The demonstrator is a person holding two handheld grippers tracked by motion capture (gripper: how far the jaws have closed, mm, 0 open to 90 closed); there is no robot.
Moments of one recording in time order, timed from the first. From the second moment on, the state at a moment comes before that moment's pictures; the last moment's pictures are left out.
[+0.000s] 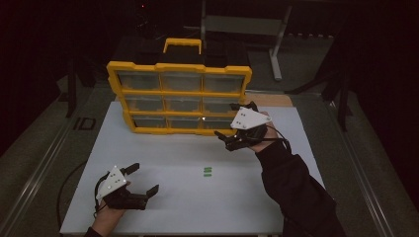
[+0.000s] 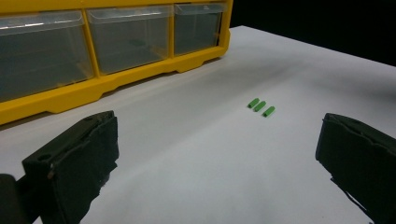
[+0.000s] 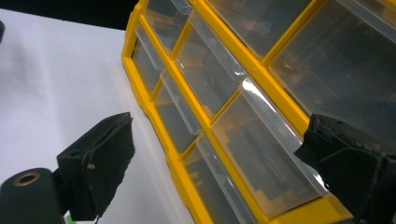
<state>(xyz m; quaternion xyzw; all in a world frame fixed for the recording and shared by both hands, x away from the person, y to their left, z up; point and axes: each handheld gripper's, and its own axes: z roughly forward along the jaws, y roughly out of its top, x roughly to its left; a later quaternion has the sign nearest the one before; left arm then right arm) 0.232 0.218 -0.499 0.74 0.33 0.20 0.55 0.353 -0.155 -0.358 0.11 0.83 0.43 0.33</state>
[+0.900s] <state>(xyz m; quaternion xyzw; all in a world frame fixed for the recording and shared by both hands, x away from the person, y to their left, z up) 0.232 0.219 -0.499 0.74 0.33 0.20 0.55 0.398 -0.109 -0.358 0.05 0.85 0.39 0.35</state>
